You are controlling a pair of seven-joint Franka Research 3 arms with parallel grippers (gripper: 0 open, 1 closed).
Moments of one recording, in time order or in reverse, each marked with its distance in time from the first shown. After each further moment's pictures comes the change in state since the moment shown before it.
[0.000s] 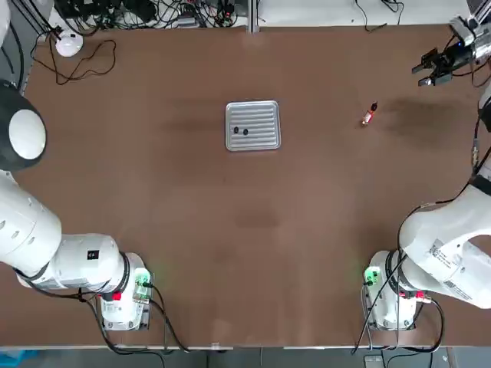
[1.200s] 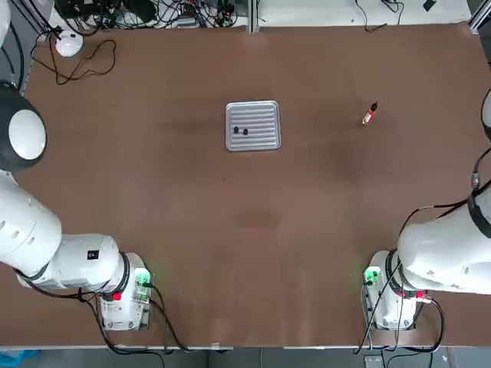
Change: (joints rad) left arm 0.001 0.000 -0.003 -0.001 0.000 0.001 0.000; right arm 0.365 -0.494 0.001 -0.006 -0.362 0.072 0.907
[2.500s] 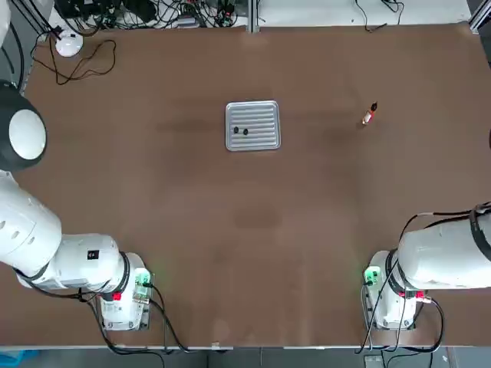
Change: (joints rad) left arm 0.000 0.000 0.000 0.000 0.000 0.000 0.000; right arm 0.132 -0.182 -0.071 -0.205 -0.285 0.223 0.896
